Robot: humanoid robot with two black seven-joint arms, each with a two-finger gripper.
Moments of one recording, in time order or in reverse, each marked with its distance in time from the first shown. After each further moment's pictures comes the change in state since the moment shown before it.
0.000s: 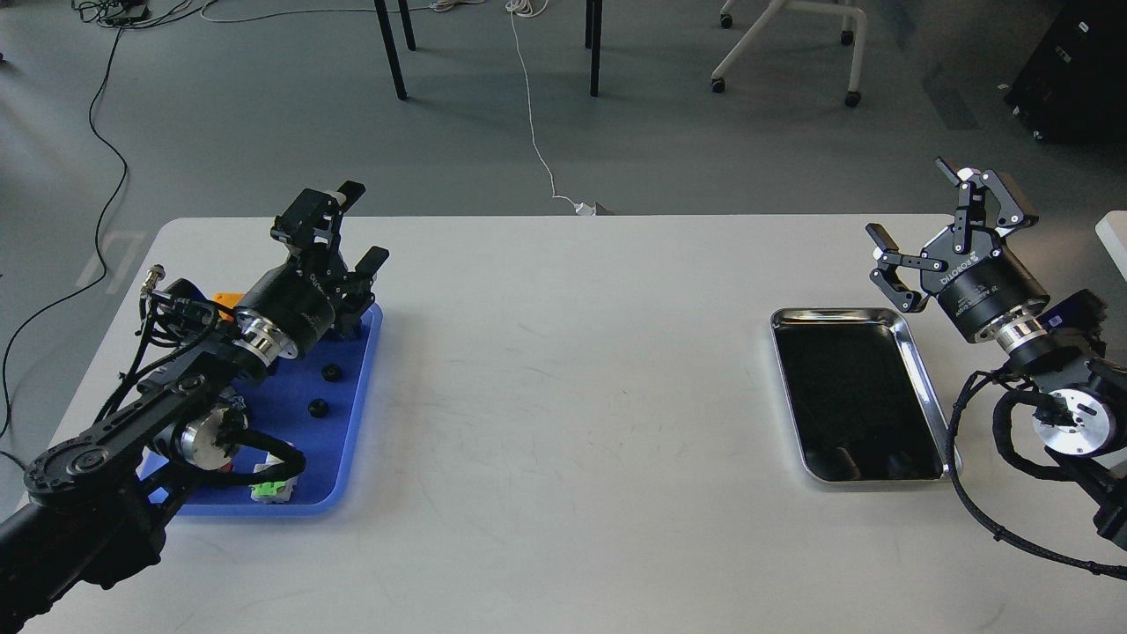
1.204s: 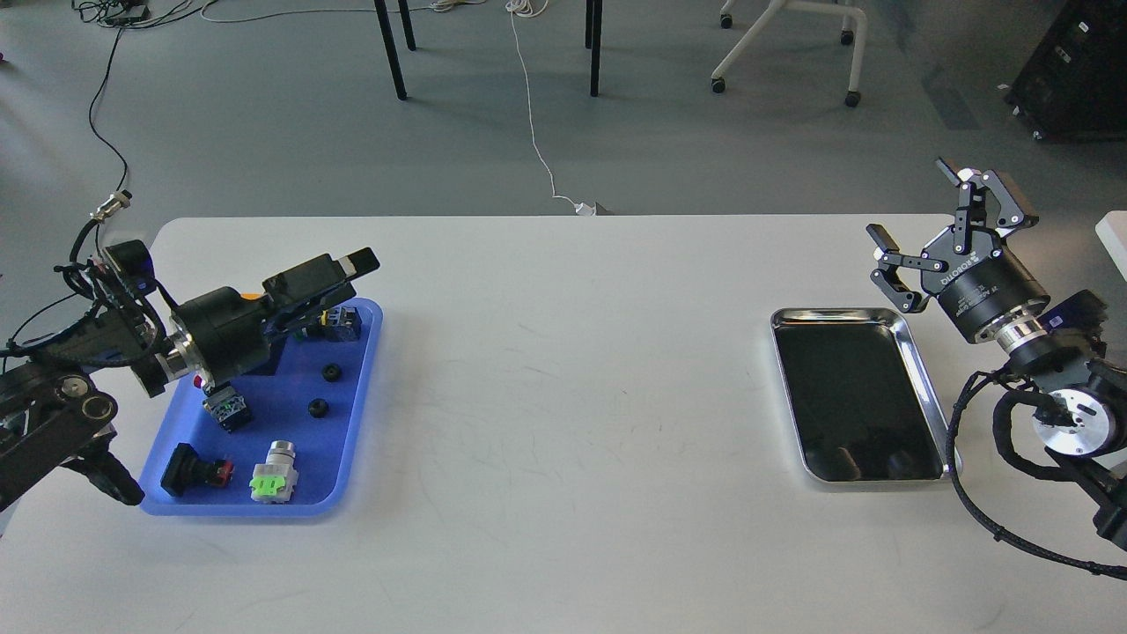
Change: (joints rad) left arm -0.009 0.322 0.022 -0.149 0.781 -0.215 -0.129; right arm 0.001 0.002 -0.003 -0.001 0.000 0.000 0.000
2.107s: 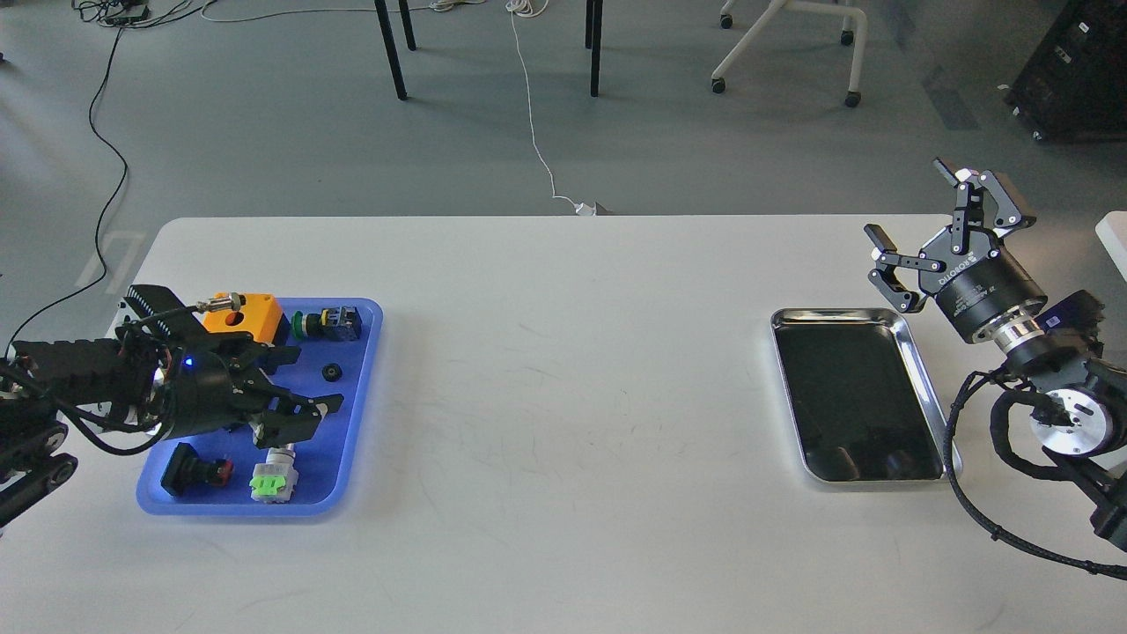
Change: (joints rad) left arm -0.078 0.121 0.242 -0.036 0.789 0.165 0.000; right arm 0.000 0.004 0.005 0.000 0.000 0.000 0.000
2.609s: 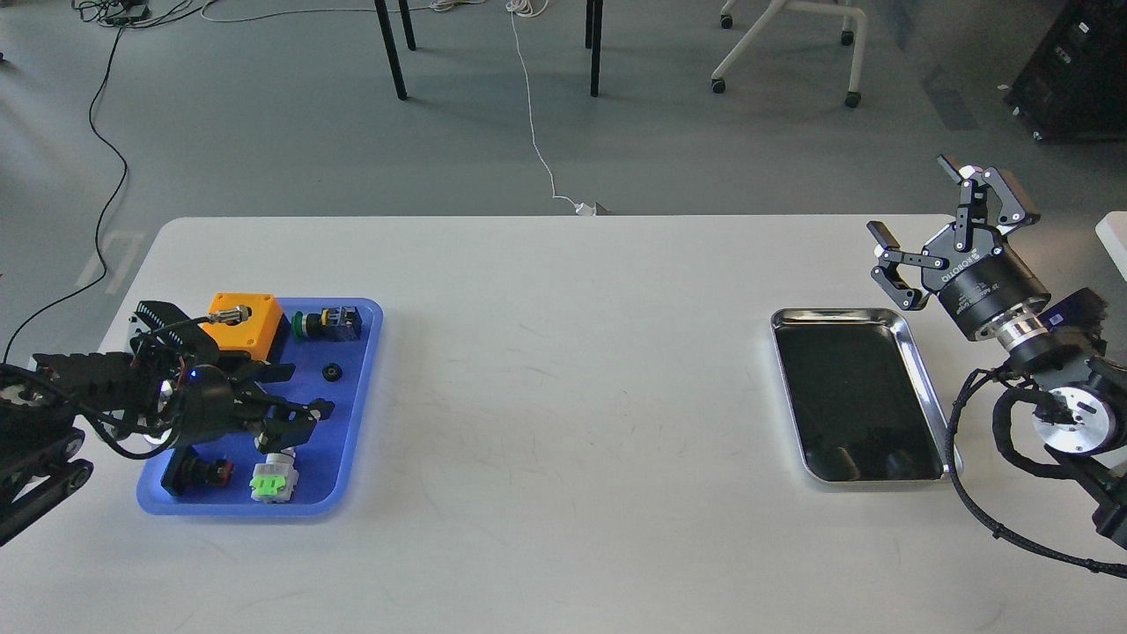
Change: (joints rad) left arm -0.006 -0.072 0.013 0.165 0.000 0.003 0.000; right arm 0.001 -0.003 0.002 0.000 0.000 0.000 0.000
